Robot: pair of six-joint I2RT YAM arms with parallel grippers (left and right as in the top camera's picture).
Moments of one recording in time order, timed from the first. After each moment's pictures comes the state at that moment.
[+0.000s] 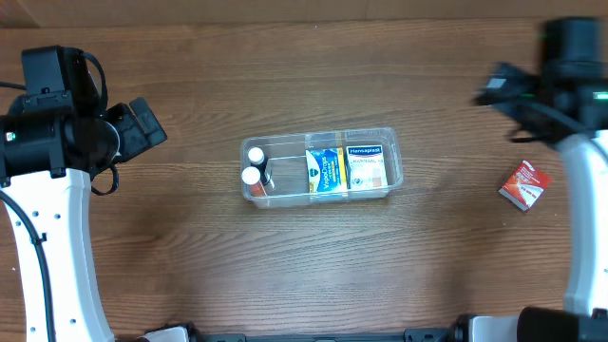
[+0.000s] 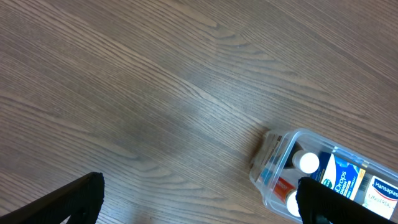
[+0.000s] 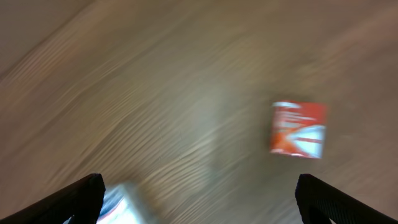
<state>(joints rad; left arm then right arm) 0.16 1.45 1.72 -1.39 -0.01 -0.38 -0.18 1.56 1.72 -1.23 0.13 0.50</state>
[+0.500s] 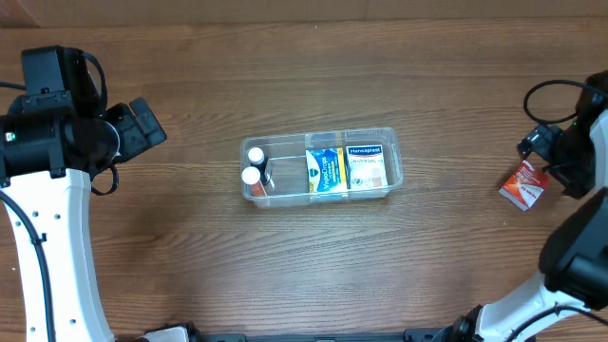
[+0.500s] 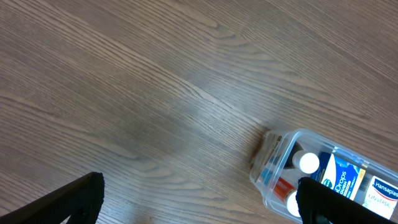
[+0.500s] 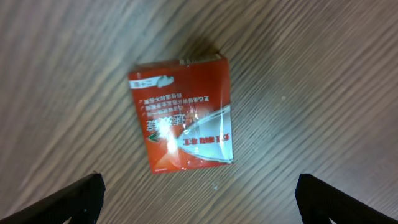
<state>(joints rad) 0.16 1.45 1.72 -1.39 -0.01 -0.38 -0.47 1.92 1.57 -1.20 0.11 0.39</state>
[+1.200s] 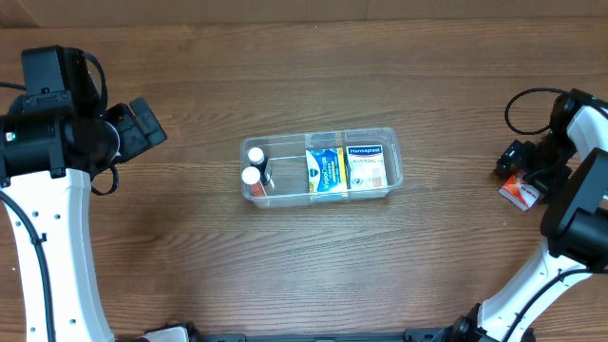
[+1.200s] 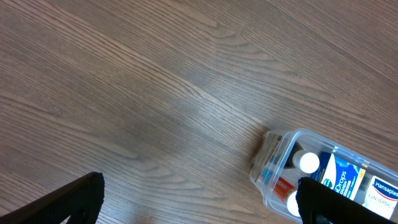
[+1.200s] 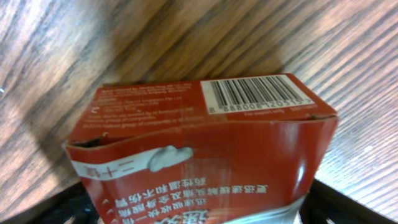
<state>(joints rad) 0.16 1.45 1.72 -1.39 -0.01 -0.38 -0.47 2.15 1.57 -1.13 0.08 0.32</state>
